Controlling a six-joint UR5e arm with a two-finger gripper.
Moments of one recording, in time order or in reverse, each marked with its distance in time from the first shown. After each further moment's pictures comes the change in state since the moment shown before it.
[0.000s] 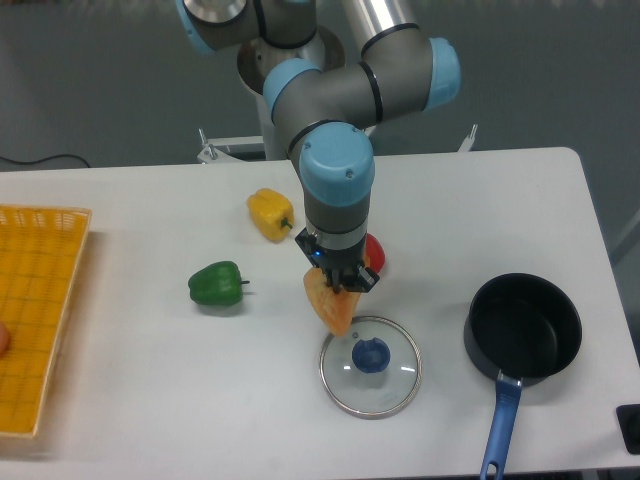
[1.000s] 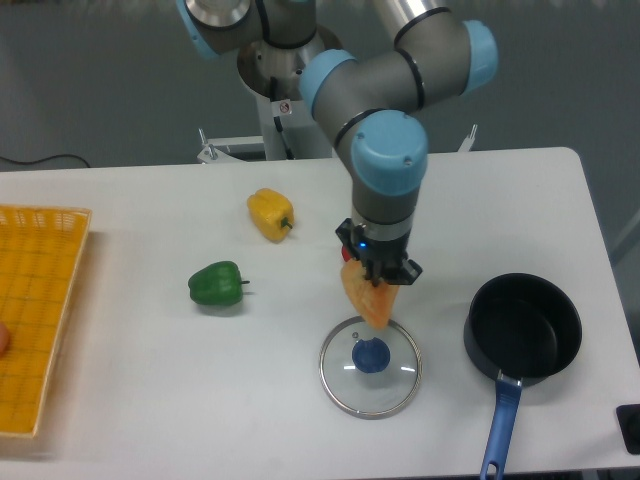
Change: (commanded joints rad) arm 0.141 -0.015 0.058 -0.058 0.003 0.162
